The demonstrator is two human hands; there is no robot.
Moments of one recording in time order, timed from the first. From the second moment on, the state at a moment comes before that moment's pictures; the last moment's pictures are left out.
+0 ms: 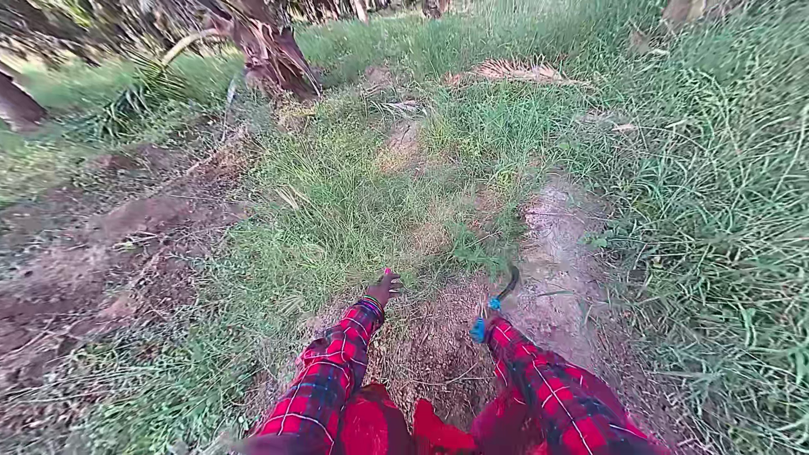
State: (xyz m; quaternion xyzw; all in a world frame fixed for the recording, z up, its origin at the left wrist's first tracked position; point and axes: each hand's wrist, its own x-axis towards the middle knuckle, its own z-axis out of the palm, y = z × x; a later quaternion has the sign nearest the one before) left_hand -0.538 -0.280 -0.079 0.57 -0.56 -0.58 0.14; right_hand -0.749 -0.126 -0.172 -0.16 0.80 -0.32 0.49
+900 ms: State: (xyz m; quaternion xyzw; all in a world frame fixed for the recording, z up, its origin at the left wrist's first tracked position) left_hand -0.517 -0.276 -0.073 0.58 -0.58 -0.55 0.13; right_hand -0.755 -0.128 -0.137 -0.01 0.77 -0.53 0.35
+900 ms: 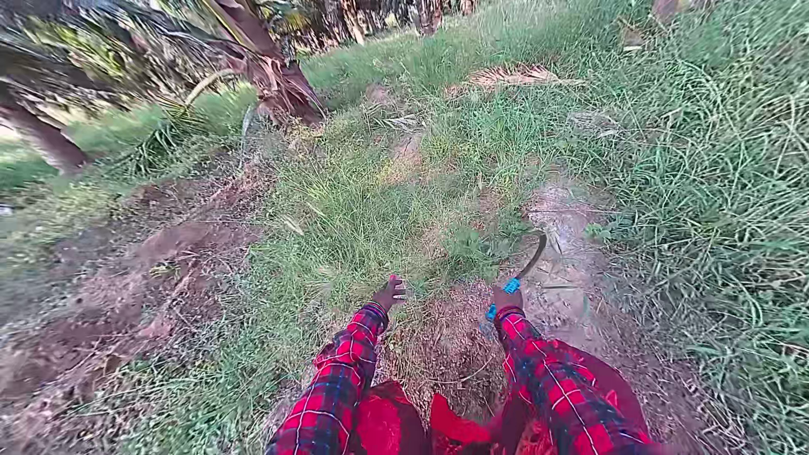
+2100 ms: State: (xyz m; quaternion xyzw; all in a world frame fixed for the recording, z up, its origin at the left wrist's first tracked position) left_hand -0.498 -0.311 -0.069 0.63 -0.35 -0.61 0.34; right_hand -0.793 -0.165 -0.149 -0.03 0.74 -0.54 0.41
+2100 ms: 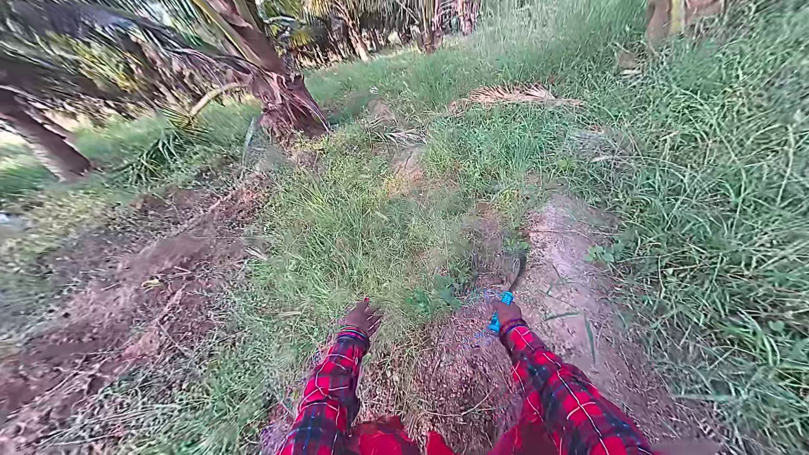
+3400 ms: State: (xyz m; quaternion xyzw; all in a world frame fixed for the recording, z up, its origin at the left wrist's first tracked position) left_hand -0.478 -0.330 -0.078 0.65 -0.70 -0.17 0.25; right_hand -0.838 -0.087 -0.071 -0.23 0.84 -0.39 0.30
